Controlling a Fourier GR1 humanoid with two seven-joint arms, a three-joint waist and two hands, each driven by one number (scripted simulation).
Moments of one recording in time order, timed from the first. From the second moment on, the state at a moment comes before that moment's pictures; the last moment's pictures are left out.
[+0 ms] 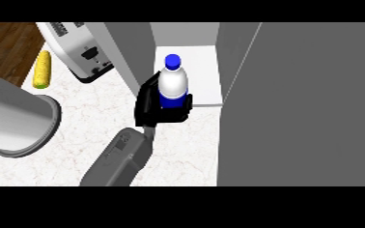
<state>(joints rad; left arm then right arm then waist) -0.48 0.00 -0.37 -1.01 0.48 0.37 -0.46 1.02 -0.12 0.25 -2.48 -0.07 0.29 -0.26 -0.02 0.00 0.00</state>
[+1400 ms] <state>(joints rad) -1.05 0.02 -0.27 -0.26 0.52 0.62 -0.46 0.92 -0.12 0.11 -2.45 -0.14 0.36 -0.27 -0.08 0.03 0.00</state>
